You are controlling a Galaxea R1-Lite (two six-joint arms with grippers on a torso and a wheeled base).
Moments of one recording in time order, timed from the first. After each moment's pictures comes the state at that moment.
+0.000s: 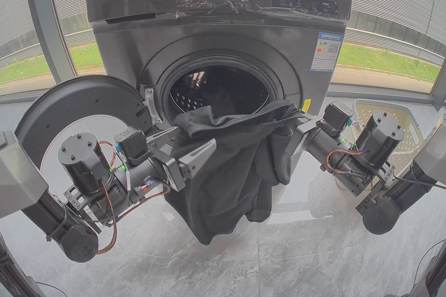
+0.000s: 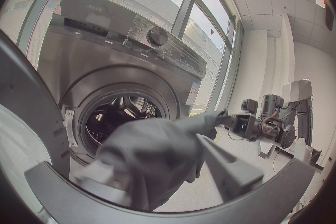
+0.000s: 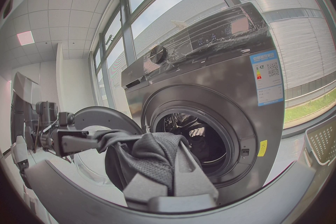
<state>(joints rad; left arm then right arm) -0.52 1.88 -0.48 -1.51 -0.19 -0.16 0.58 1.97 -0.68 -1.54 0.04 0.09</state>
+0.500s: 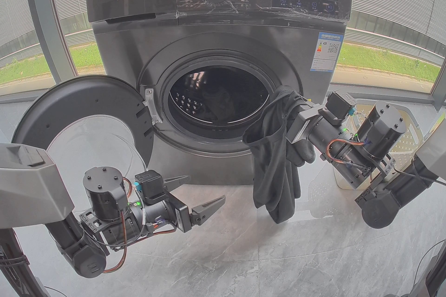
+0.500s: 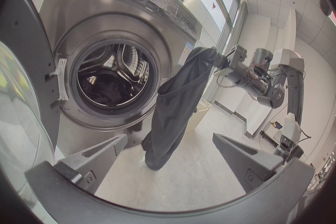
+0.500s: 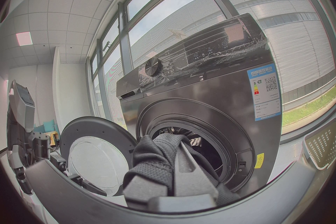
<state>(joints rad) -0.55 1.99 -0.34 -1.51 -0.26 -0.15 0.58 1.97 -0.74 -1.54 0.01 0.09</state>
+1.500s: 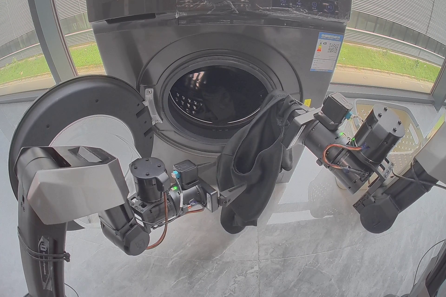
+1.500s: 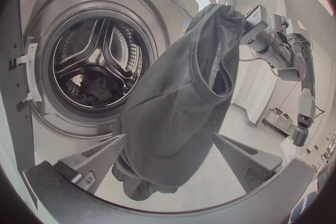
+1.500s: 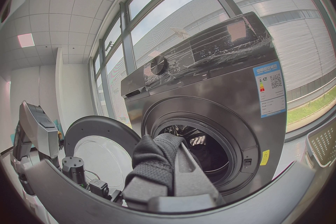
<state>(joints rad) -0.53 2.31 -0.72 -1.51 -0.34 -0.04 0.61 1.97 -0.73 -1.54 0.01 0.09</state>
